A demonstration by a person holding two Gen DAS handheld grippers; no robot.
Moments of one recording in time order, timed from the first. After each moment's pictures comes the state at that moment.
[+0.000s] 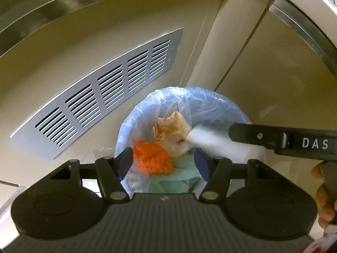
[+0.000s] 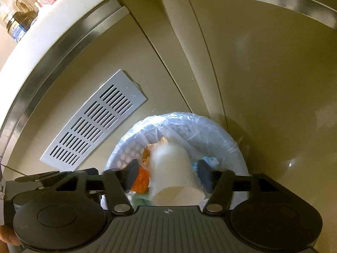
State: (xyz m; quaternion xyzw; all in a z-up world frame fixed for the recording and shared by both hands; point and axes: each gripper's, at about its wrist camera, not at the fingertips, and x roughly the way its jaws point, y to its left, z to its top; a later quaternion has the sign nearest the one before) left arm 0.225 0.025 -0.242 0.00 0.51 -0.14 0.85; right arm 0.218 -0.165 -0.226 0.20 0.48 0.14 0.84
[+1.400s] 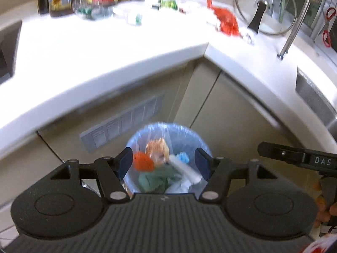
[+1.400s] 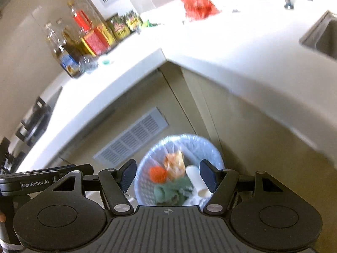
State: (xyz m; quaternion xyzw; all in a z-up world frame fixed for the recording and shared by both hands) left arm 0.127 0.040 -0.080 -0.04 0.42 -0.11 0.90; right arm 0.111 -0.224 -0.086 0.21 0.40 0.16 0.88
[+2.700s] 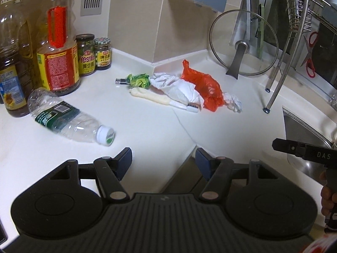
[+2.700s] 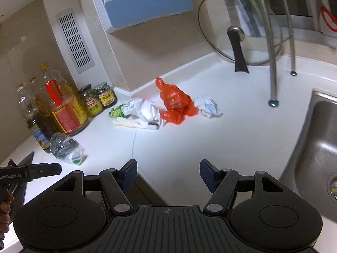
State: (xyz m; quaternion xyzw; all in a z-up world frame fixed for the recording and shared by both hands) left arm 0.283 0.023 0.009 -0.01 0.33 -0.20 0.92; right arm 0.224 -0.261 0.005 0.17 0.28 0.07 0.94
